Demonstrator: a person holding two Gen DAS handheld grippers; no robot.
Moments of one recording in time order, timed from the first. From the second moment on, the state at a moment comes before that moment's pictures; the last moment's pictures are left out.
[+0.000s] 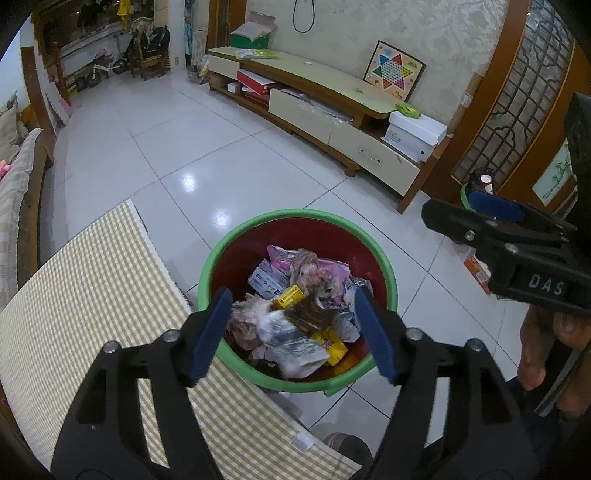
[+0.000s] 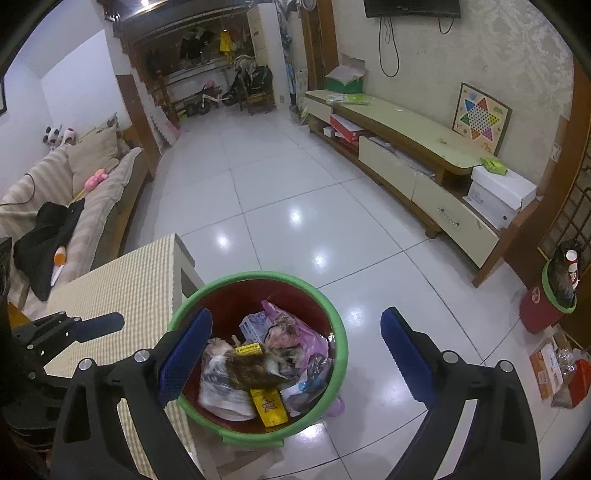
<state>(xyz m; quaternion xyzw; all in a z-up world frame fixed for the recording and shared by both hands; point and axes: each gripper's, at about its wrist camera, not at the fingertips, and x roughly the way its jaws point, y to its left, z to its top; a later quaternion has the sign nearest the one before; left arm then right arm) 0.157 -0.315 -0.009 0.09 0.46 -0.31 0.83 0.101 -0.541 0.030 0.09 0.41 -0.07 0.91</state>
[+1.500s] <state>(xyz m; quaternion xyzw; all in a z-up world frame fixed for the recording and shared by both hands) 0.073 -0.013 0.024 -0.02 0.38 -0.04 0.93 0.068 -0.275 0.015 -0.01 0.36 0.06 0.93</state>
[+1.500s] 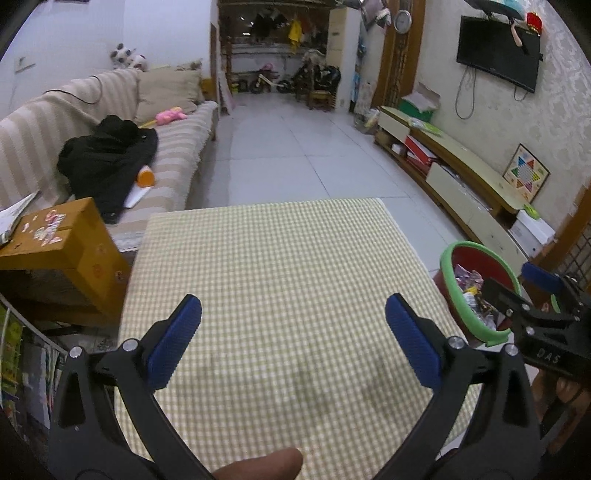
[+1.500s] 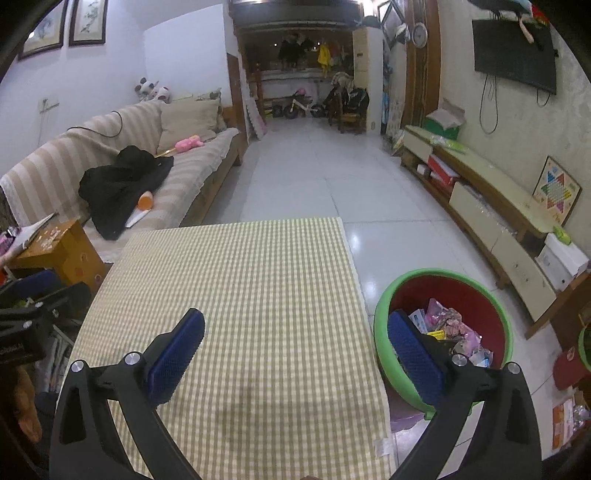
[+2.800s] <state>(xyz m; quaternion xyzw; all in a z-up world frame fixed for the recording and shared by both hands) 0.048 0.002 0.021 -0.03 0.34 -0.02 0.94 0.047 -0.273 0.014 -0.02 0.31 0.06 0.95</state>
